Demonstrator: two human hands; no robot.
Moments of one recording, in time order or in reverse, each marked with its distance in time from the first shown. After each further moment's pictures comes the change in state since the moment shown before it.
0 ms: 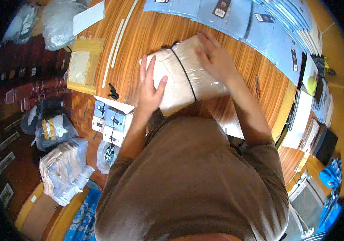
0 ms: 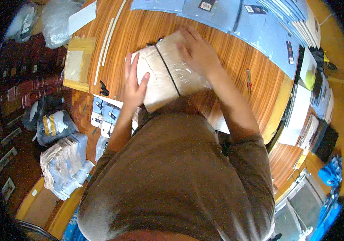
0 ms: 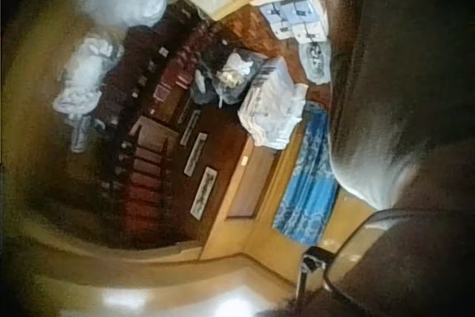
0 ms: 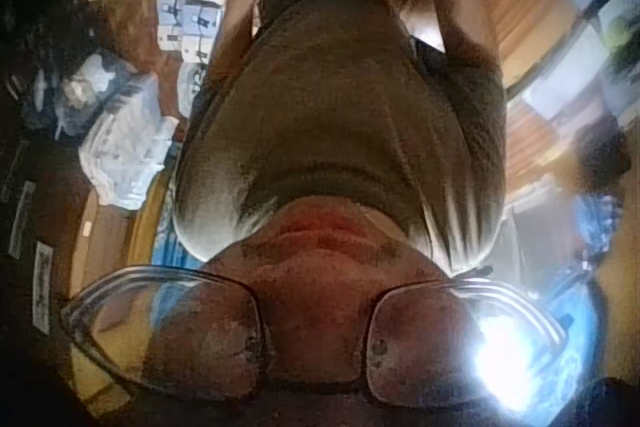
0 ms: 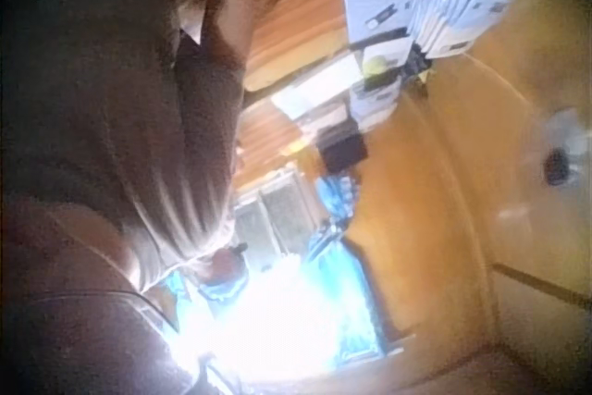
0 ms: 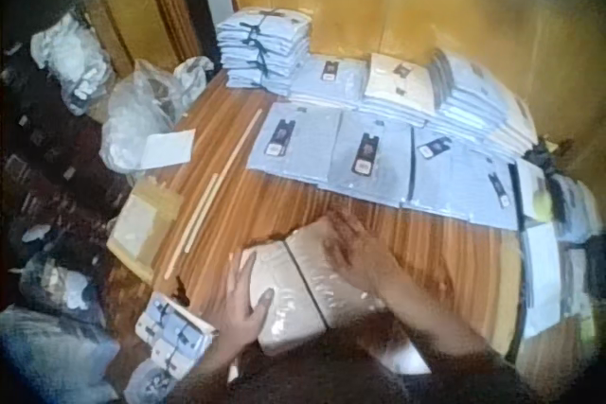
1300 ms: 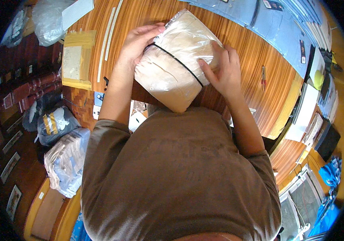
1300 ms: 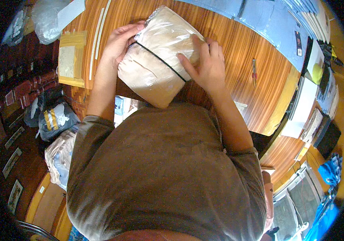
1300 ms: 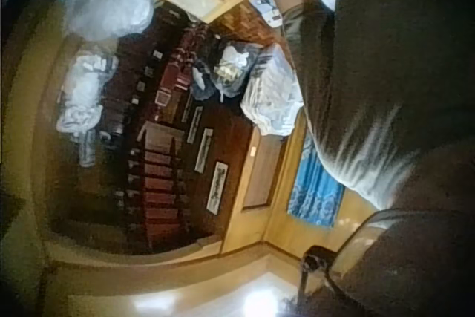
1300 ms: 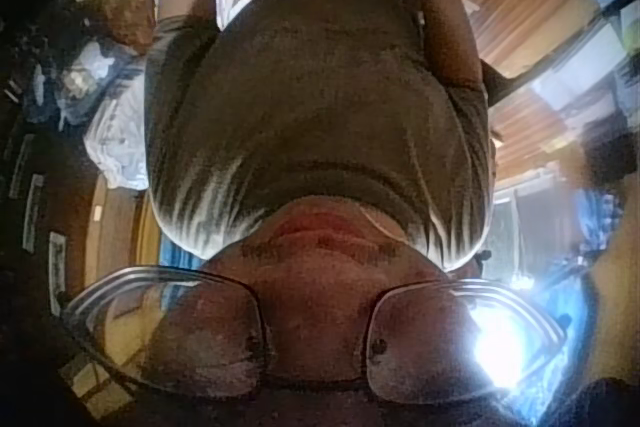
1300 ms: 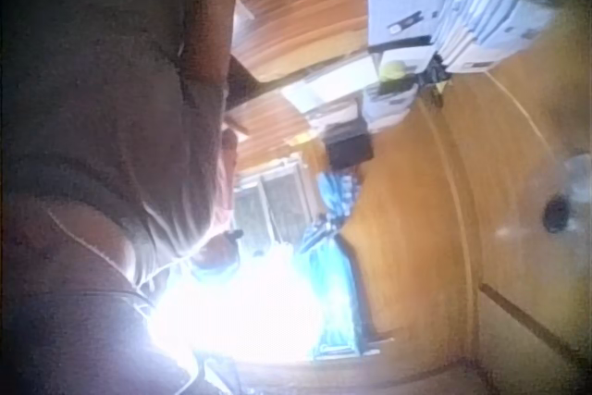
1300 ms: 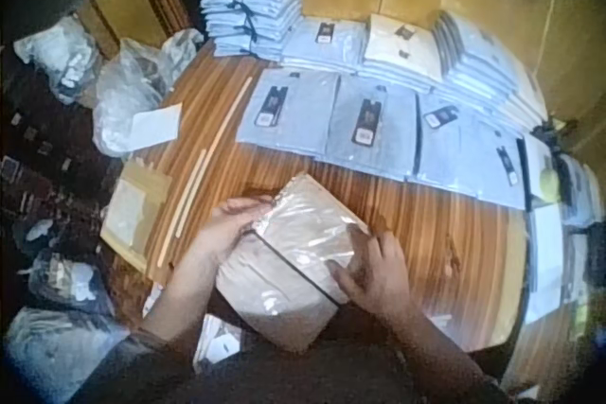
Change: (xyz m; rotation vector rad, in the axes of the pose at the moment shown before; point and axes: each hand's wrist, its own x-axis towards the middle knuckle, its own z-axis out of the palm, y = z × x) left_hand 0.127 -0.039 -0.002 -0.897 -0.242 -0.715; right_hand -0.064 -0.014 0.010 -0.213 0.280 0.027
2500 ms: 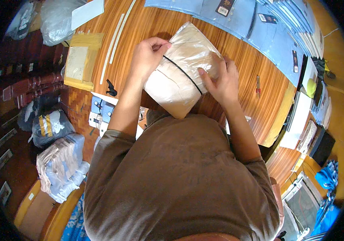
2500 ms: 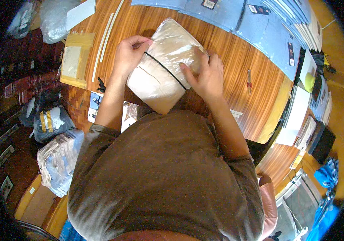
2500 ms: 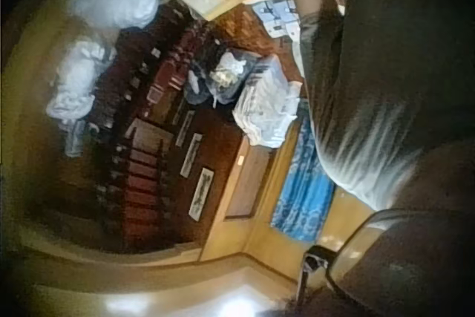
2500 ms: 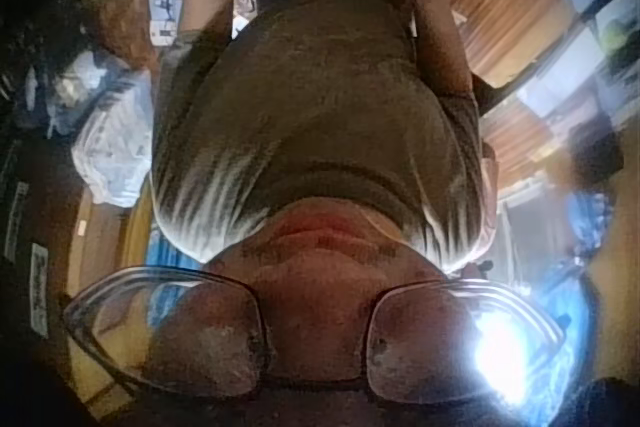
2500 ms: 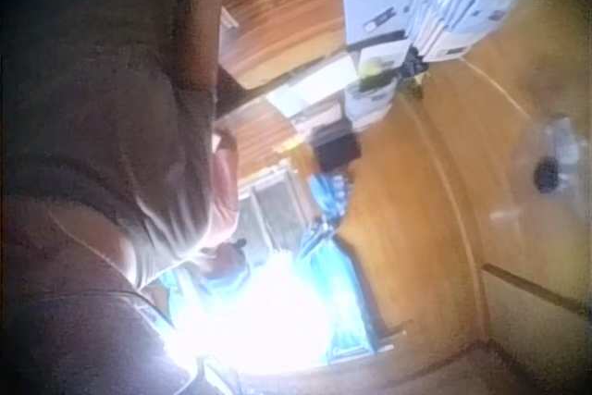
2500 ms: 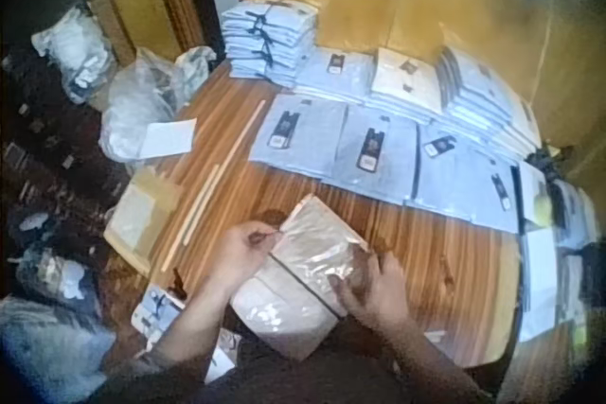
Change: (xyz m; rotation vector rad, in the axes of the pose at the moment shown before) left_hand -0.045 0.006 0.027 0.783 0.187 0.331; right_hand -0.003 -0.017 -0.011 -0.058 -0.048 0.070
